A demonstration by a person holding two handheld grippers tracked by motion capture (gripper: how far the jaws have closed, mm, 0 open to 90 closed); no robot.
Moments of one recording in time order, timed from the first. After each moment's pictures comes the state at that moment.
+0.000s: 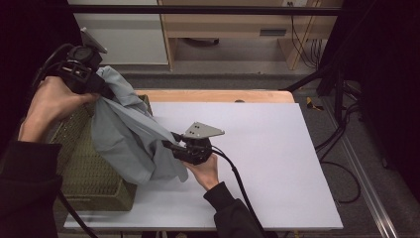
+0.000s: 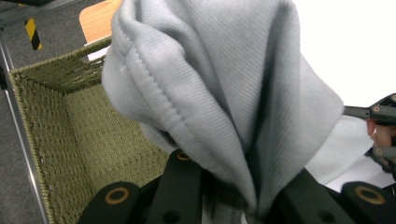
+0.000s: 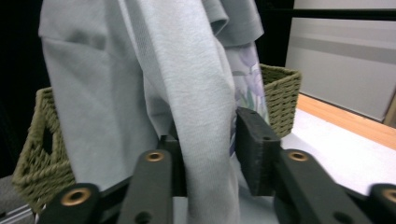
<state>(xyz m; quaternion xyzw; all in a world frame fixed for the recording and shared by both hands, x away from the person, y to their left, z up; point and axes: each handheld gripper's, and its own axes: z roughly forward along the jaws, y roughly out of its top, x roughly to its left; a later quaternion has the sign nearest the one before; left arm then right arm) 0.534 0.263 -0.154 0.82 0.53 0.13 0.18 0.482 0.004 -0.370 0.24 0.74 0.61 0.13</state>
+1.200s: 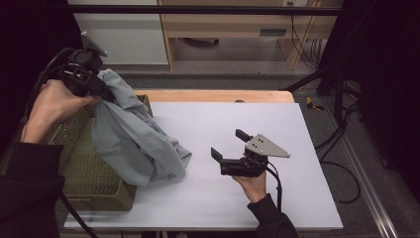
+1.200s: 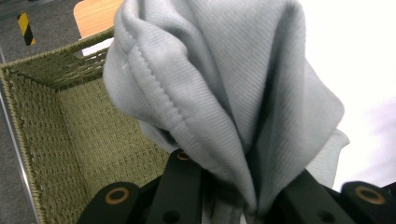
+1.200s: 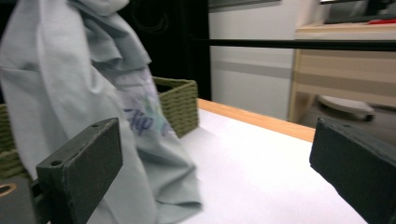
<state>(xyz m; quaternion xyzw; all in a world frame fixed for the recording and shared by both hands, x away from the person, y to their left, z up) 0.535 0.266 -0.163 0.82 0.54 0.12 0.18 0.437 -0.121 -0.366 0.33 0.67 0.62 0.24</state>
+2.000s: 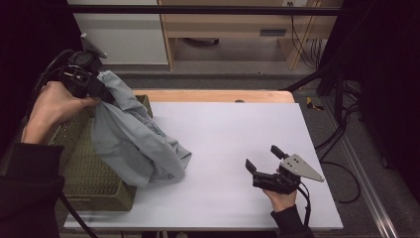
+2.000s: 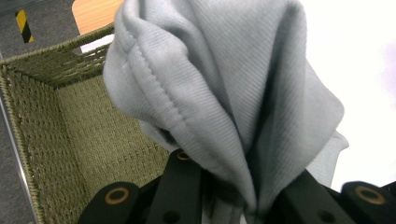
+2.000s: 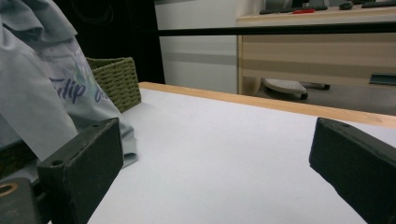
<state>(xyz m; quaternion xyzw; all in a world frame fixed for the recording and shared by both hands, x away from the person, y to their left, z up) 0.536 0.268 -0.166 0.82 0.54 0.11 0.18 0.407 -0.197 -0.407 0.40 0.64 0.58 0.30</state>
